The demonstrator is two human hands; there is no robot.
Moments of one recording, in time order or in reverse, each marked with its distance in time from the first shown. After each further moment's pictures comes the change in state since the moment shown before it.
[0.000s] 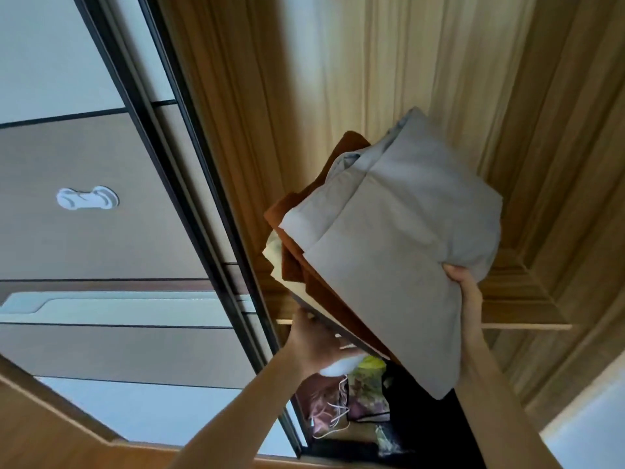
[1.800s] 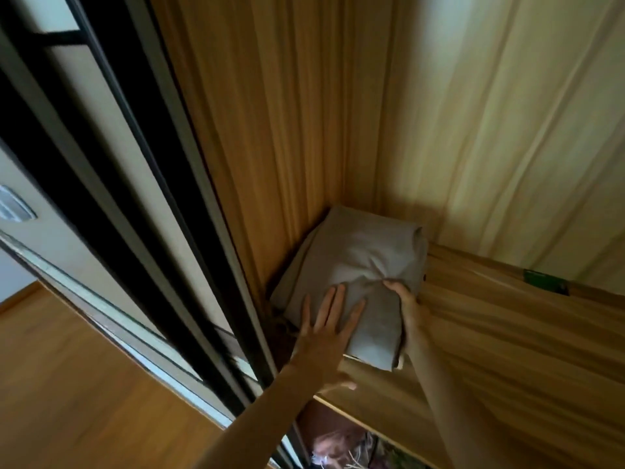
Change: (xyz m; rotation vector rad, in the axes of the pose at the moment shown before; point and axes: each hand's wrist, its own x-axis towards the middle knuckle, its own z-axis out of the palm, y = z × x) left_hand 0.185 0.124 -0.119 2.201 0.575 0.644; right_hand 0.363 0.203 0.062 -0.644 0.118 0.433
